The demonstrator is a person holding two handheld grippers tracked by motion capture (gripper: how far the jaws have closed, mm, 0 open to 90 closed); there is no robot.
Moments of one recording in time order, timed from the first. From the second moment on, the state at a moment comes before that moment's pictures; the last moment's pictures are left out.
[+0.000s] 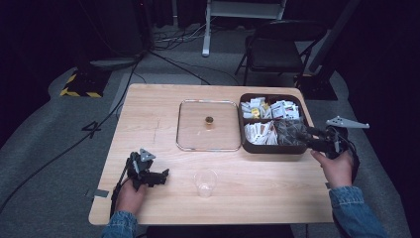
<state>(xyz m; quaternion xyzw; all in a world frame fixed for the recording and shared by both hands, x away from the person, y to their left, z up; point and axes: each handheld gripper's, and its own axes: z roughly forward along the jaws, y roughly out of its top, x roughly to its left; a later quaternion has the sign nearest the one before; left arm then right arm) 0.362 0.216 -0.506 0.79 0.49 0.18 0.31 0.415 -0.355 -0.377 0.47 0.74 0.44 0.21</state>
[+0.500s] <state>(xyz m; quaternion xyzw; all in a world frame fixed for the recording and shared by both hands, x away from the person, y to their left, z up) 0.362 0.216 -0.506 0.79 0.49 0.18 0.31 0.486 -0.367 -0.400 0.50 0.77 0.34 0.20</state>
